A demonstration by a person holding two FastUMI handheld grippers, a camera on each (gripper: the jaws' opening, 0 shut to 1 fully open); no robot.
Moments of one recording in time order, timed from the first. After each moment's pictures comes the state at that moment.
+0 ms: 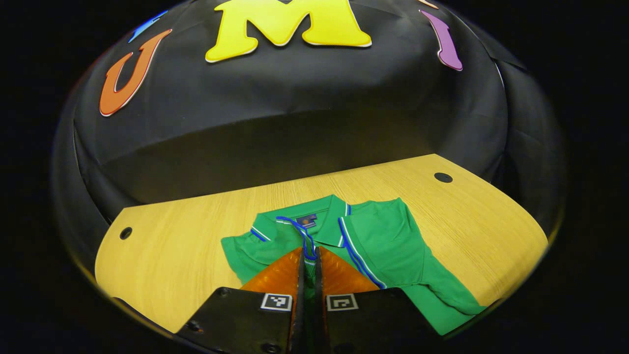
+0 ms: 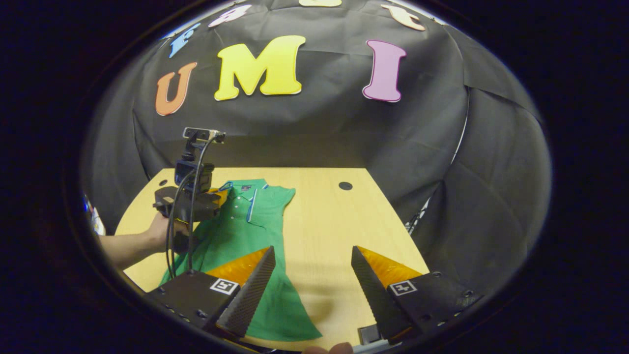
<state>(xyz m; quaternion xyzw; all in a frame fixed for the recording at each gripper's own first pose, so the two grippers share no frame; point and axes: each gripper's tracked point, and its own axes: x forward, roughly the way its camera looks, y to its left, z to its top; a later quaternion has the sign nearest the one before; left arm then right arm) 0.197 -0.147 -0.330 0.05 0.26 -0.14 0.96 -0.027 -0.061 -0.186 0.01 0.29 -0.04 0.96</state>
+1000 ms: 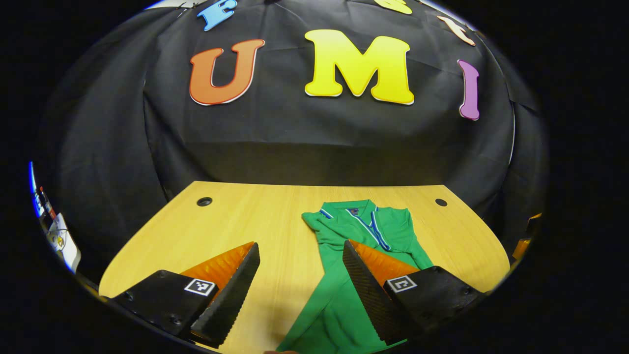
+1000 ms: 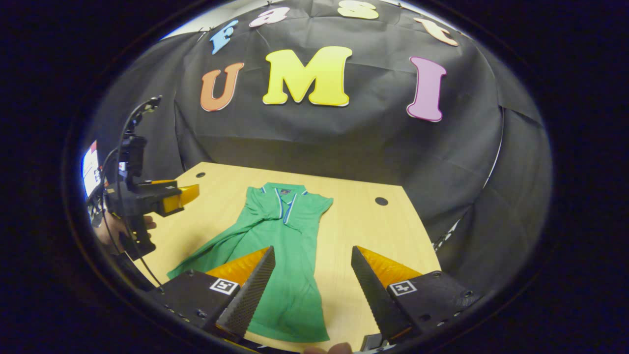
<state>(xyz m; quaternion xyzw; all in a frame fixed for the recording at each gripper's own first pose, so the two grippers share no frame) 0.016 0.012 -0.211 -0.01 0.22 -0.01 0.98 -0.047 -0.002 -0.184 -0.02 0.26 0.08 0.96</state>
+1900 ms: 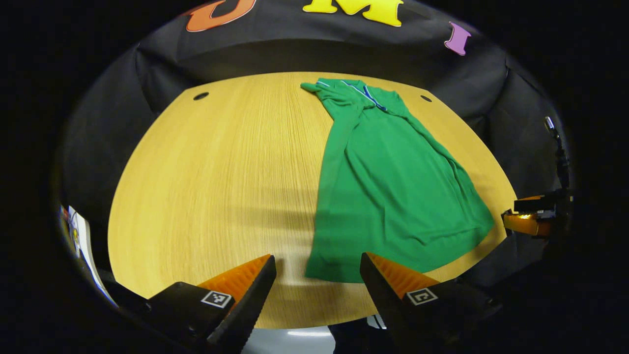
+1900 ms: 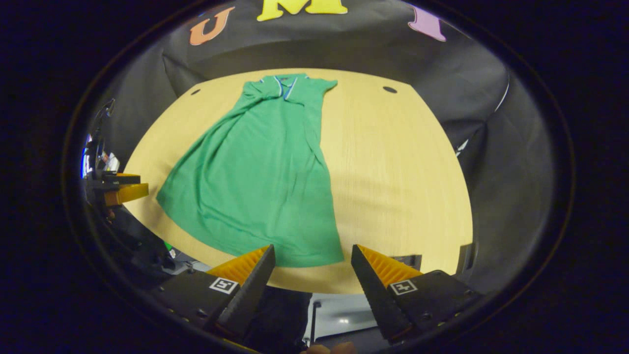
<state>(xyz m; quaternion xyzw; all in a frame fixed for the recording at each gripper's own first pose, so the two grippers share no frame) -0.176 0.035 -0.358 -0.03 0.53 -0.13 0.84 -0.178 -0.031 -0.345 -0.03 0.53 0.07 0.84</state>
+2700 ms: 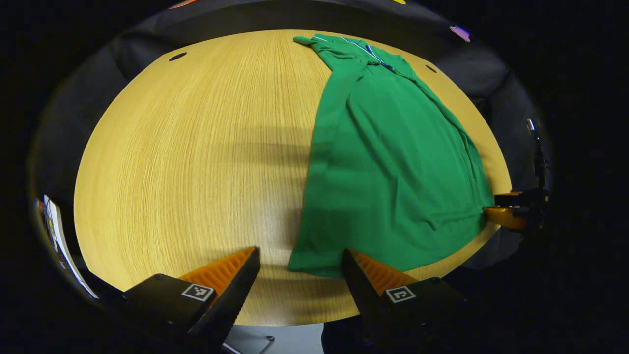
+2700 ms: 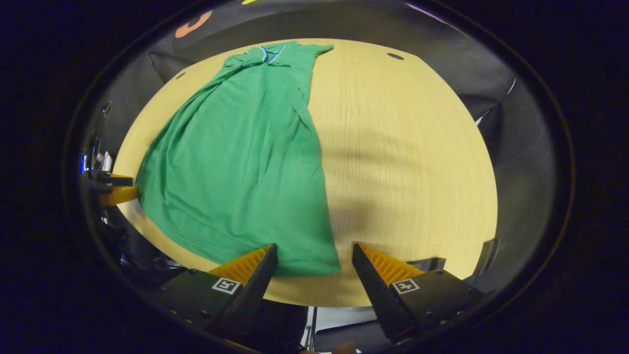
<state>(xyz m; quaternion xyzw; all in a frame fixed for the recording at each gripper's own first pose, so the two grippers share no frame) -0.182 0.032 -0.393 0.02 0.61 -0.12 0.79 -0.161 -0.040 -0.404 -0.02 0.59 0.07 0.80</state>
